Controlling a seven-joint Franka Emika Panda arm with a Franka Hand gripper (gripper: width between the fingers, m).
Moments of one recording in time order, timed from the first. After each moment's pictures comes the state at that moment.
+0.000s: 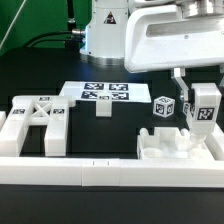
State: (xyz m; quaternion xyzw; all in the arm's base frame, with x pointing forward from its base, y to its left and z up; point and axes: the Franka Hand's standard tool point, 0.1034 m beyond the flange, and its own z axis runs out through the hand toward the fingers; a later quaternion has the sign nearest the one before) arm 0.650 0.096 0.111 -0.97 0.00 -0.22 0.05
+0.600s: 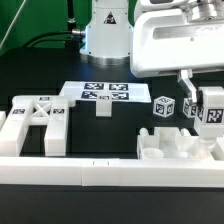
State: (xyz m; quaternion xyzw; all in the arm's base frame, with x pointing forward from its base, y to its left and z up) arm 0.649 0.103 0.106 -0.95 -0.03 -0.30 0.04
